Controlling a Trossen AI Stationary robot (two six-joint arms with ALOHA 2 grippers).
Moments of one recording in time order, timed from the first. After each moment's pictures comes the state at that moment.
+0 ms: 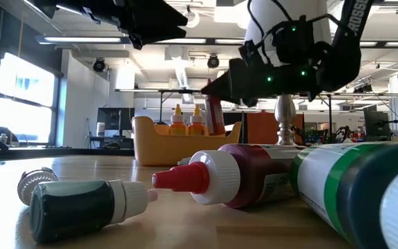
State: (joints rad) left arm -0.19 1.26 0.69 0.41 -0.33 -0.03; right arm -0.19 1.81 0.60 1.18 0.11 -0.02
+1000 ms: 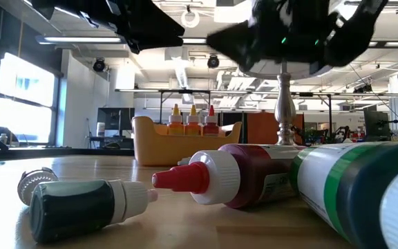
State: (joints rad) left arm -0.19 1.26 0.69 0.35 -0.34 -0.03; right arm -0.16 1.58 0.60 1.11 -0.19 -0.05
